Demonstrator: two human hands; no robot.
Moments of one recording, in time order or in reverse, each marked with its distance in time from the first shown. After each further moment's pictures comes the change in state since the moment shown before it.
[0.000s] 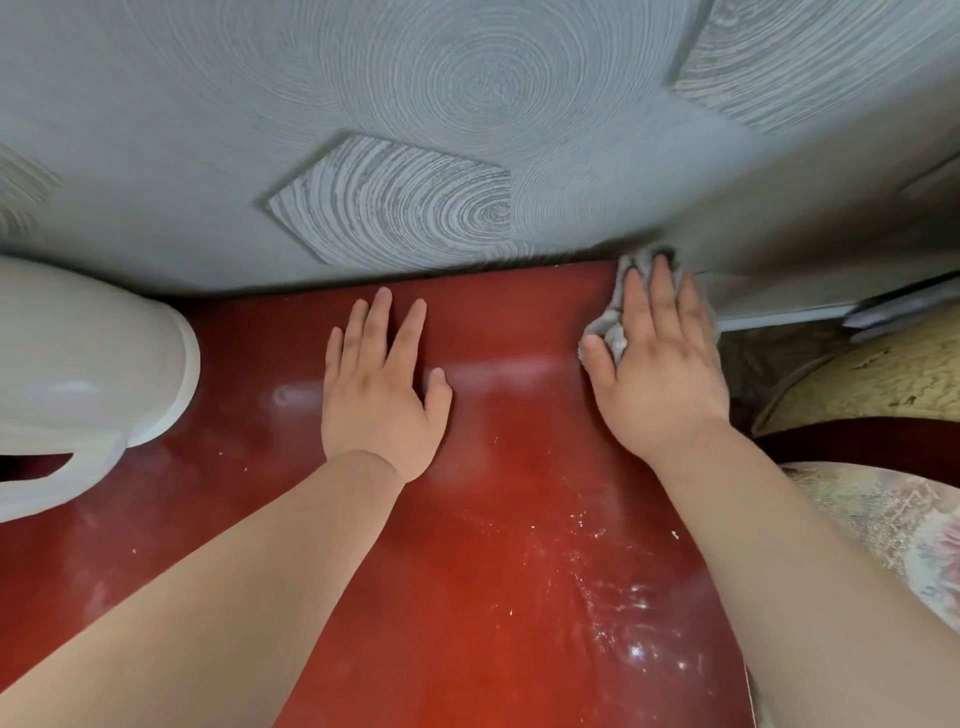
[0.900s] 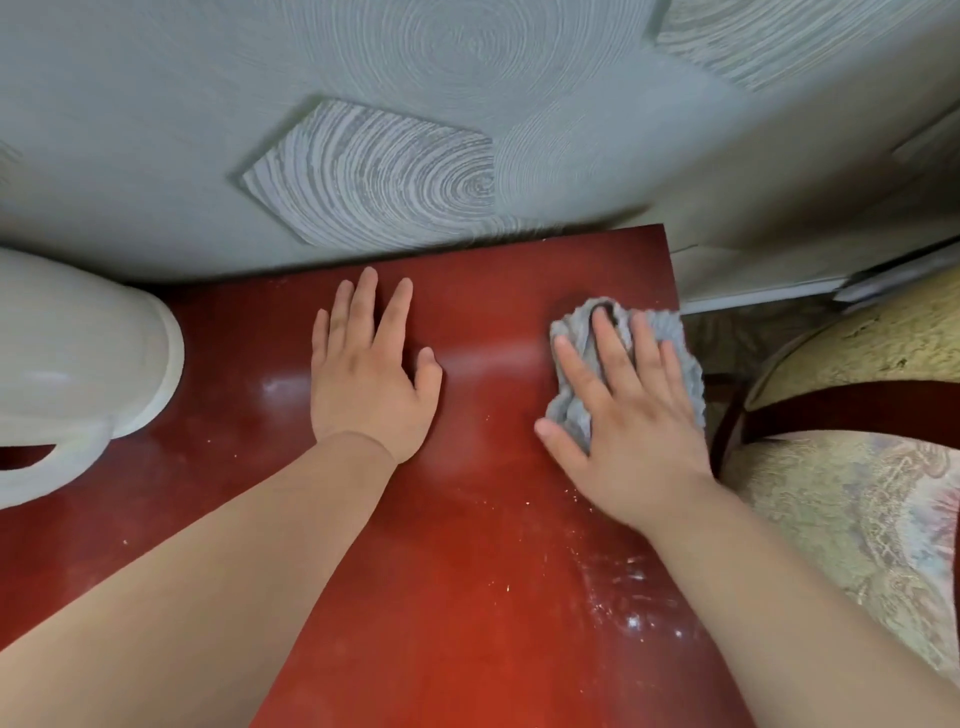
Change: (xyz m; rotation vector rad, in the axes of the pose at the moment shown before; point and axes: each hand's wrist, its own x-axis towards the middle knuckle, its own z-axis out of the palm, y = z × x) left_hand 0.000 0.000 0.000 -0.035 0.001 -0.004; right_hand -0.070 -0.001 0.009 -0.062 -0.118 -0.209
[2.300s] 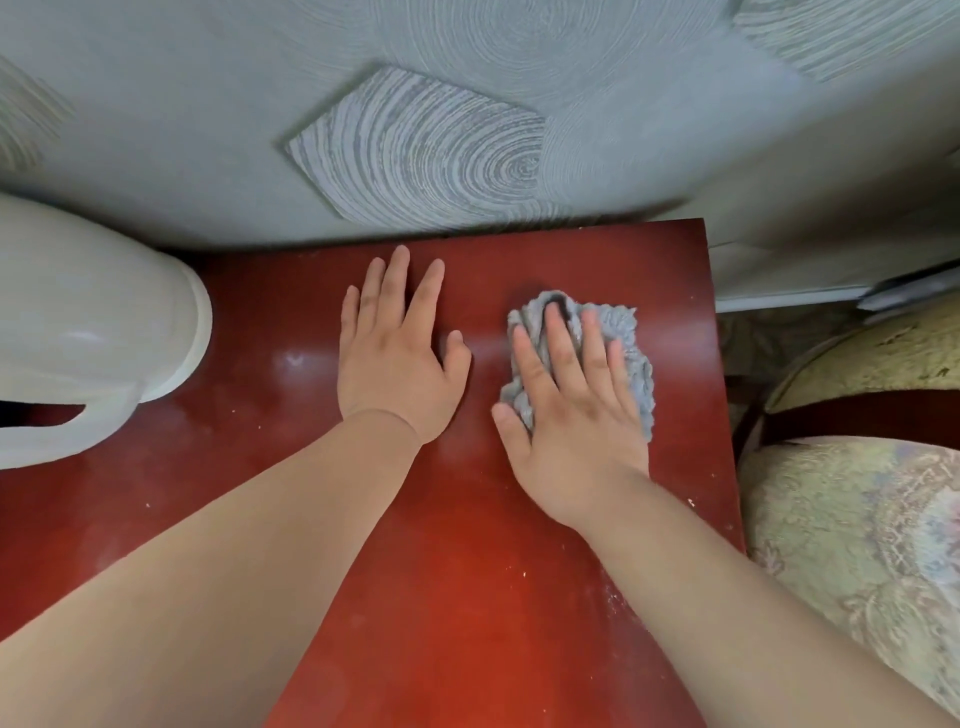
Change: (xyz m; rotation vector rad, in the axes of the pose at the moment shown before) left_hand -0.001 -0.001 0.003 -0.016 0.035 0.010; right_hand 0.008 -0.071 -0.006 0.118 -0.063 -0.008
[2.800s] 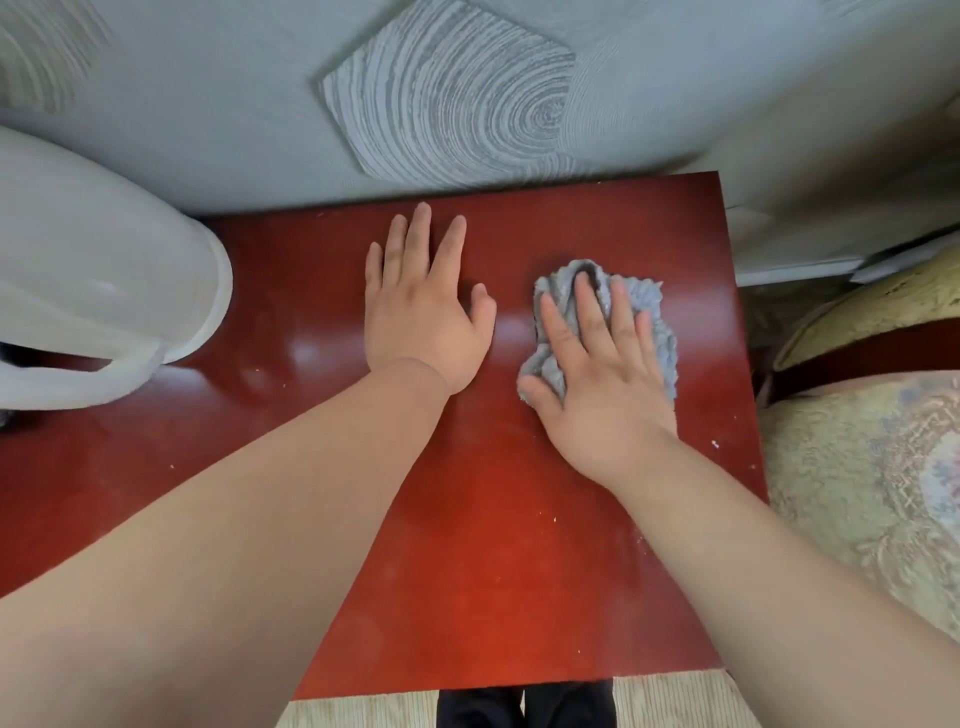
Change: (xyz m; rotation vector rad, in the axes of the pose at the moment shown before) left_hand -0.003 0.000 -0.003 -0.023 0.002 0.019; right_hand -0.016 -0.004 0.011 0.004 0.005 0.057
